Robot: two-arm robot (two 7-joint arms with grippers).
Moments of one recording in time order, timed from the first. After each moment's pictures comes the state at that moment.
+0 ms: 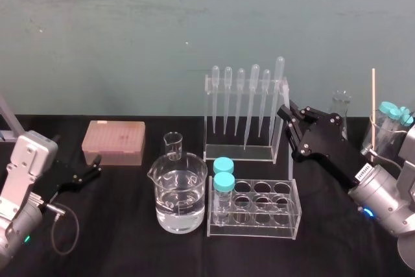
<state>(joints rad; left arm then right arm) -0.20 0.60 0.45 -1.41 -0.25 -0.12 0.03 0.25 0.40 -0.29 -1.37 0.46 -0.49 0.59</state>
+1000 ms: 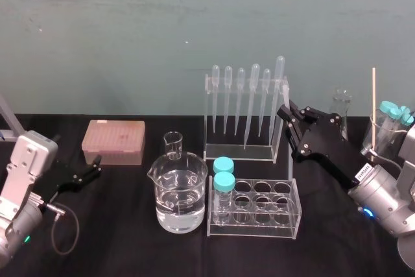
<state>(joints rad) -0.20 0.60 0.45 -1.41 -0.25 -0.12 0.03 0.25 0.40 -0.29 -1.37 0.46 -0.49 0.59</state>
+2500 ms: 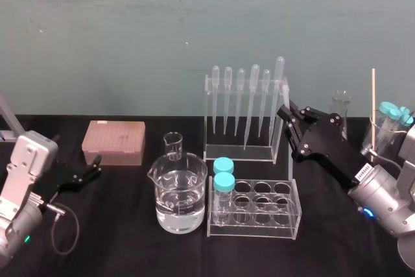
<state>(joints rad) -0.20 0.60 0.45 -1.41 -0.25 -0.12 0.03 0.25 0.41 -0.29 -1.37 0.46 -0.49 0.59</state>
